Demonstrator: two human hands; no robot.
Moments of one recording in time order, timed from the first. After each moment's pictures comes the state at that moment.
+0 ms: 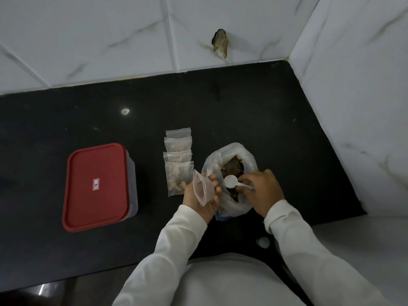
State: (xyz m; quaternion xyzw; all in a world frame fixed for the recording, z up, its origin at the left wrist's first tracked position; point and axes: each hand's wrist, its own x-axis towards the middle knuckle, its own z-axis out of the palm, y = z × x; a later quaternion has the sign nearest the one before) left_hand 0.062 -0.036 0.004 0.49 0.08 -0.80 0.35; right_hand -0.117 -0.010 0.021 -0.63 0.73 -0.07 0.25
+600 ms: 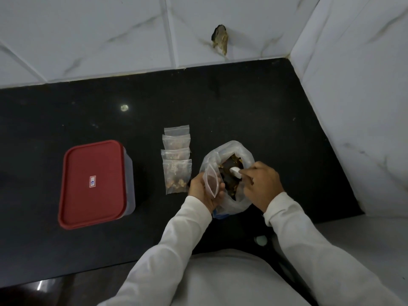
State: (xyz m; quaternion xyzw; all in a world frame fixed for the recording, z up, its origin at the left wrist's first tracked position) left_hand 0.047 -0.047 0.014 0.54 0.06 -0.79 0.28; right_hand -0.118 -0.020 0.030 -0.66 0.72 -0.11 0.19
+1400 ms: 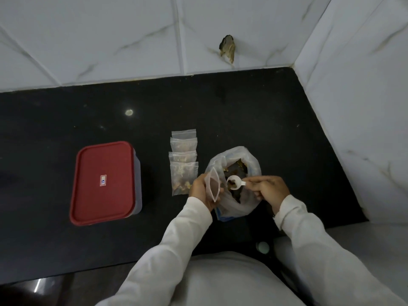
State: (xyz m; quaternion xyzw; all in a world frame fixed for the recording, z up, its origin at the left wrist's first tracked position) left_hand 0.055 -0.048 0.026 0.60 0.01 -0.75 0.29; right_hand -0.122 -0.019 0.046 -0.28 0.74 -0.25 0.56
